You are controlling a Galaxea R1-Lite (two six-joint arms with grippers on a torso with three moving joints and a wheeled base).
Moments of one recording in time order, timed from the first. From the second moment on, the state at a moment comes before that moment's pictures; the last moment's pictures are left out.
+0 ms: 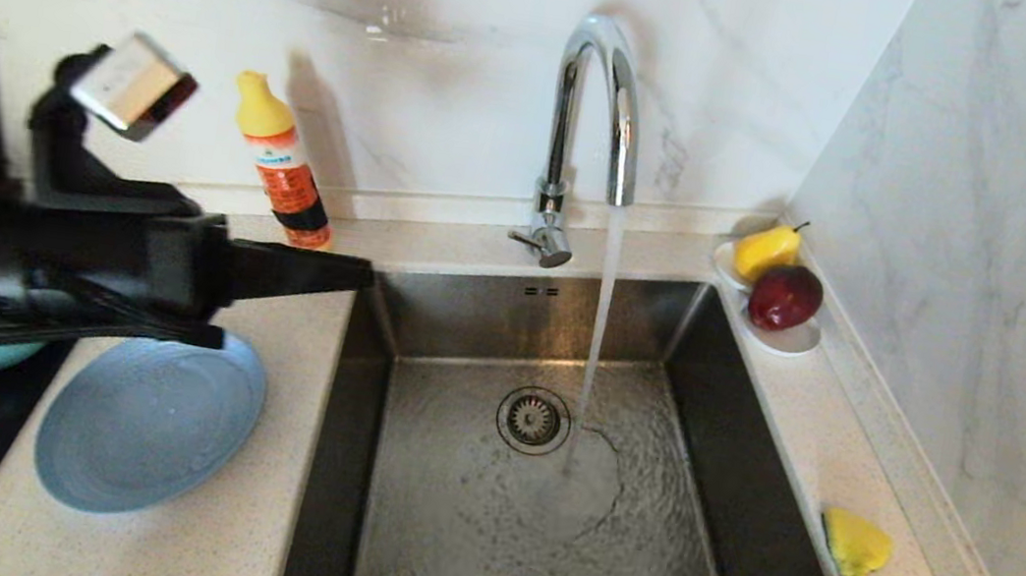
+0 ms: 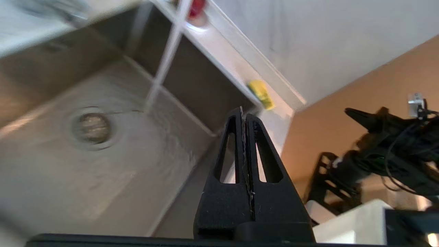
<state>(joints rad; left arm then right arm) -0.23 1.44 -0.91 -0.39 -0.89 -0.17 0.00 0.00 -0.06 0.16 0.00 -0.01</state>
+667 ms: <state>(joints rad) -0.39 1.94 -0.97 -0.90 -0.69 -0.34 0.00 0.00 -0.06 0.16 0.00 -0.01</state>
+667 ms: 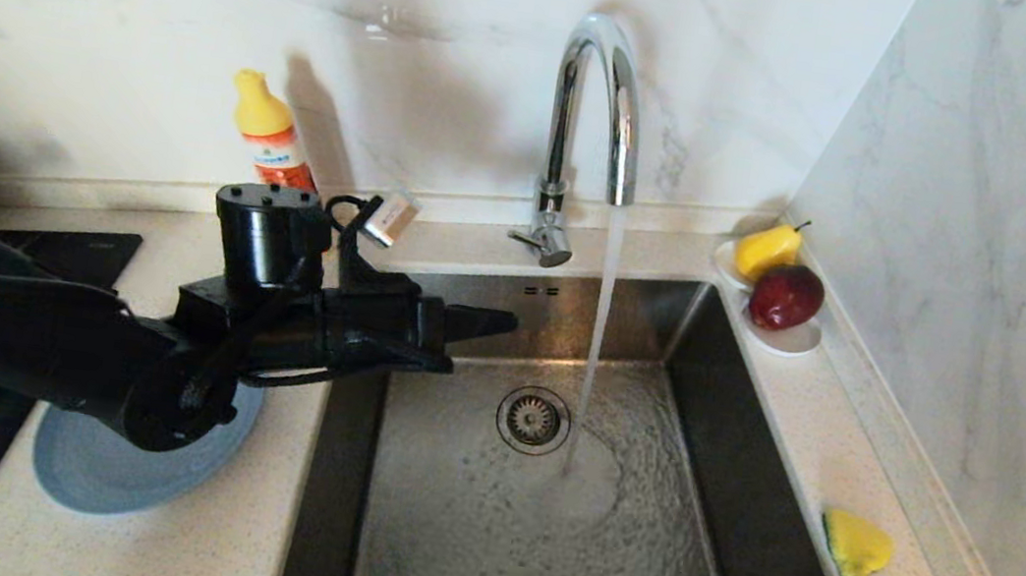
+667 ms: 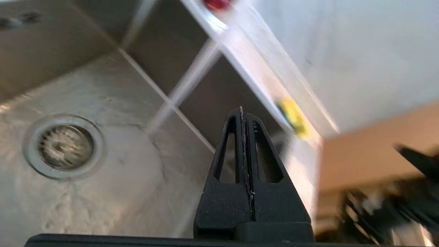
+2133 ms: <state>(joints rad) -0.42 2.29 -1.50 -0.92 -0.24 -0.62 0.00 0.00 -0.06 0.16 0.00 -0.01</state>
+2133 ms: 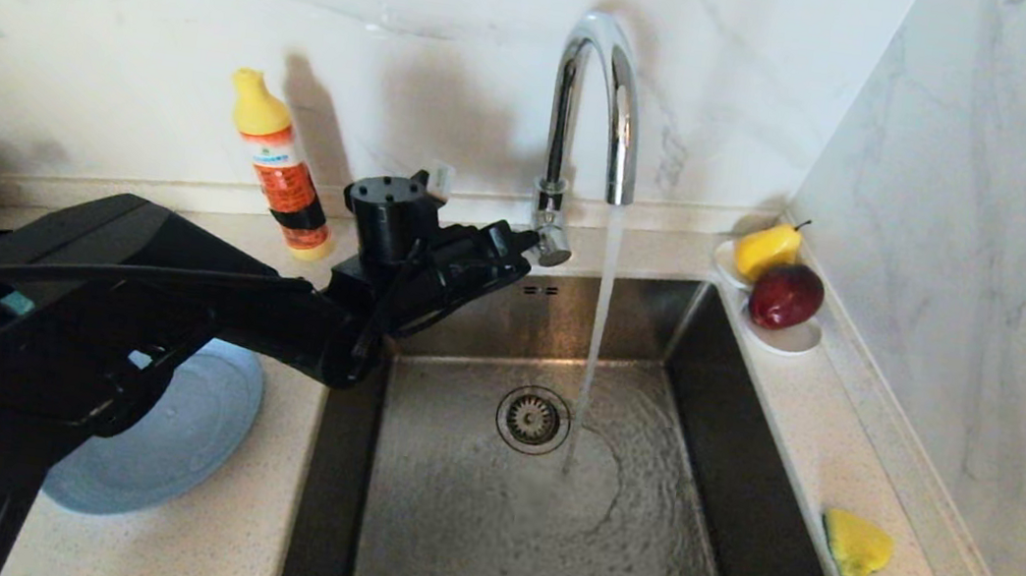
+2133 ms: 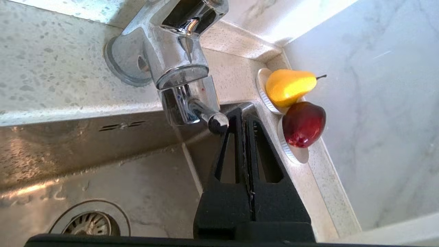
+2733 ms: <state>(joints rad) -0.42 2.33 -1.57 -0.88 -0.20 -0.62 0.00 0.00 -0.06 0.16 0.00 -0.01</state>
